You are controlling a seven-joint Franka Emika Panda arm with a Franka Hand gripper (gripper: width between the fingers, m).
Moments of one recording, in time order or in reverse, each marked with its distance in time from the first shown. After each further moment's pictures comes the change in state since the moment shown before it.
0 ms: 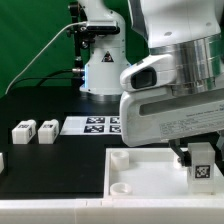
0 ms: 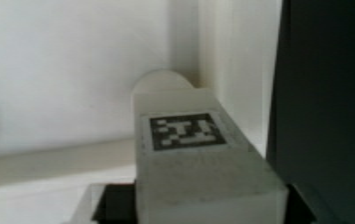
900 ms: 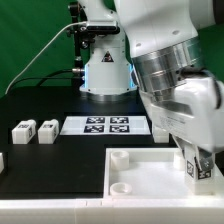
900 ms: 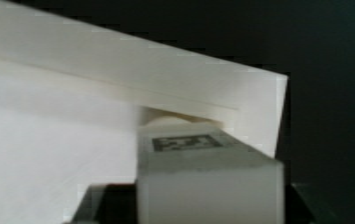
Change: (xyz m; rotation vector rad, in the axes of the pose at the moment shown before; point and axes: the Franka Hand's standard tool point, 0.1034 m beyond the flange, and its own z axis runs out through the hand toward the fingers) arm -0.006 0.006 0.005 0.128 -0.069 1.278
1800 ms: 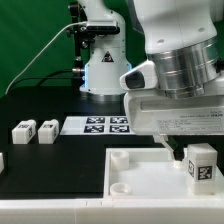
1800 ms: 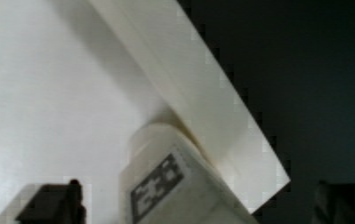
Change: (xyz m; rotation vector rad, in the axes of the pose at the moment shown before) arm -0.011 0.003 -0.001 -0.130 -0.005 -0.985
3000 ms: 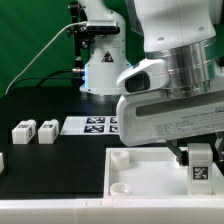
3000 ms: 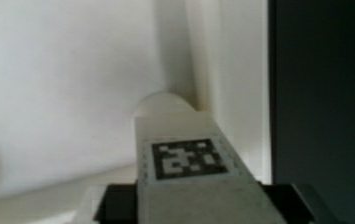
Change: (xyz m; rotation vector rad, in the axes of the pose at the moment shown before) arm 0.006 0.002 -0.001 -0.026 0.035 -0.261
